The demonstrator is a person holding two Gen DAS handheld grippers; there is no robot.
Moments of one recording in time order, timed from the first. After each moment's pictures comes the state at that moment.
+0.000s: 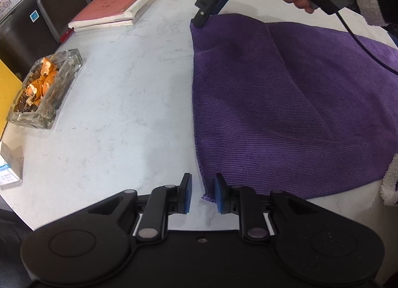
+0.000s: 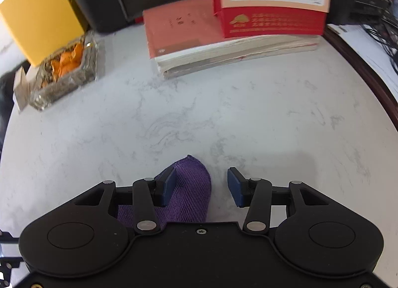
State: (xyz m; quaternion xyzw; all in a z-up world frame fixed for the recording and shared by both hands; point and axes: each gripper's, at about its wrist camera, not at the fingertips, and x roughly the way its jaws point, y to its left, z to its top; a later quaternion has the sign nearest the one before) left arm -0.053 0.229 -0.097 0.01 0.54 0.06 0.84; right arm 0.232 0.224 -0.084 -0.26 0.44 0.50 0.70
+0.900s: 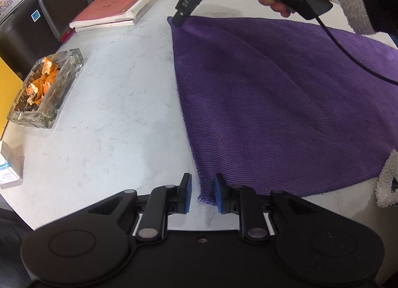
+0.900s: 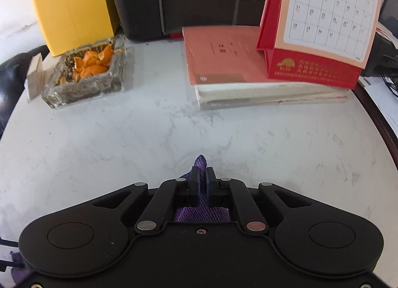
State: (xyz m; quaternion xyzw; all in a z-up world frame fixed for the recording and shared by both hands) left arm -0.054 0.229 -0.097 0.01 0.54 0.06 0.84; right arm 0.205 0.254 -0.086 -0.28 0.37 0.54 0.70
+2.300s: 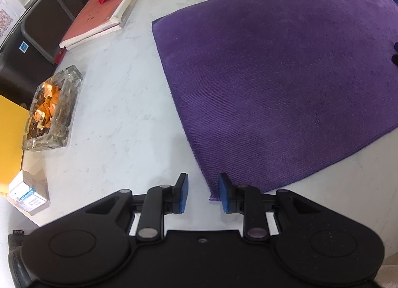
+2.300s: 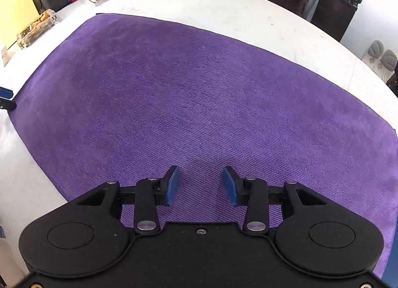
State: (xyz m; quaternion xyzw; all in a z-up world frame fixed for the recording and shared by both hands) left arm -0.060 0.221 -0.098 0.12 0.58 0.04 0.81; right arm 0.079 -0.087 -0.086 -0.17 0.50 0.30 0.80
